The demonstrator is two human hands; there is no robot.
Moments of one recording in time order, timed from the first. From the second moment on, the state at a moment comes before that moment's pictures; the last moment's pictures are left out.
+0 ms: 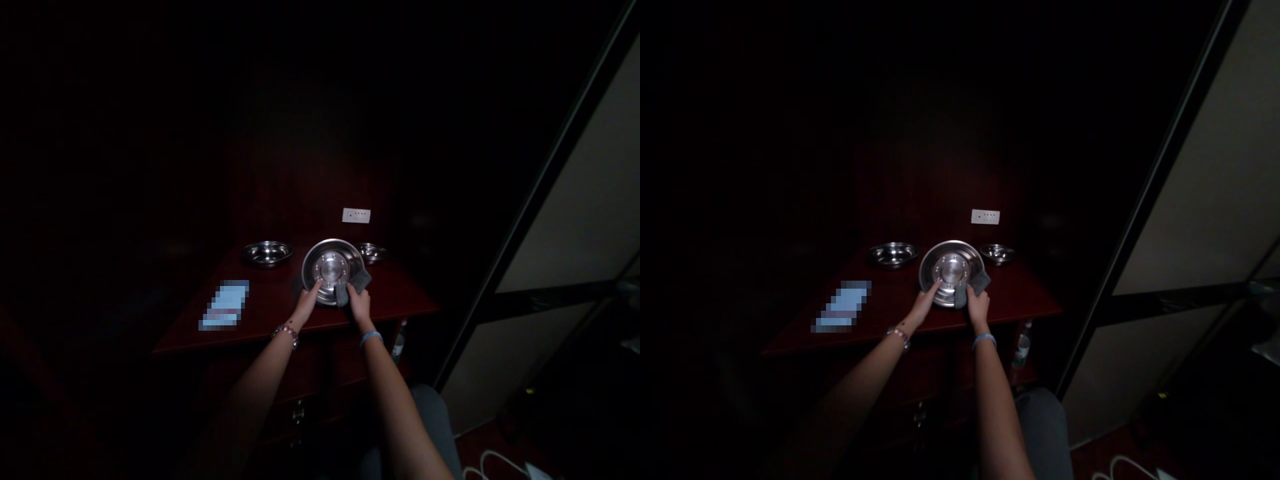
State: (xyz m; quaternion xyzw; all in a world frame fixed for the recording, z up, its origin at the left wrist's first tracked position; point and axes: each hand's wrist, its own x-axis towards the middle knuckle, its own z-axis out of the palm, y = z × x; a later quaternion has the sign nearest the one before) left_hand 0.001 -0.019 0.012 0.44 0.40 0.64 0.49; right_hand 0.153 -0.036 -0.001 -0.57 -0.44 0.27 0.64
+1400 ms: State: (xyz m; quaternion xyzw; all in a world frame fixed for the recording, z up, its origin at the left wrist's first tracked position) left_hand -0.005 -0.018 0.014 0.40 0.48 0.62 0.47; right_hand 0.156 -0.031 -0.002 -0.59 -0.47 0.26 0.60
